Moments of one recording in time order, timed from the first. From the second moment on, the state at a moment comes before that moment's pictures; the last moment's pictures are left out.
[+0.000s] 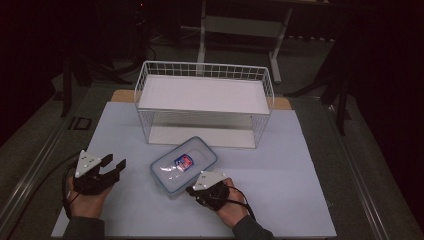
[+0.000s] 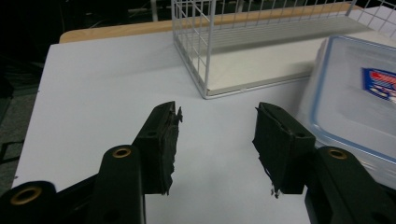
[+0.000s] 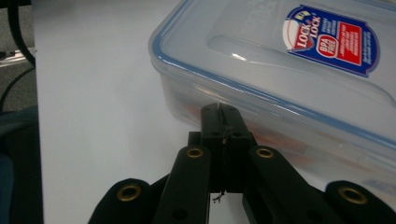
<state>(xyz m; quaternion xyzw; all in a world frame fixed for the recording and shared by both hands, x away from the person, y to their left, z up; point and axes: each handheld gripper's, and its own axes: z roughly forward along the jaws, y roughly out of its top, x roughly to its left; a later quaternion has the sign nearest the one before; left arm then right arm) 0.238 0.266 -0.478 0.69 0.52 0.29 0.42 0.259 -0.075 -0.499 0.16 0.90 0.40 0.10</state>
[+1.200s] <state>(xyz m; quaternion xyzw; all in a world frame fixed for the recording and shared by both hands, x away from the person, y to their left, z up) 0.254 0.223 -0.494 0.77 0.45 0.24 0.38 0.329 -0.105 -0.476 0.30 0.84 0.42 0.17</state>
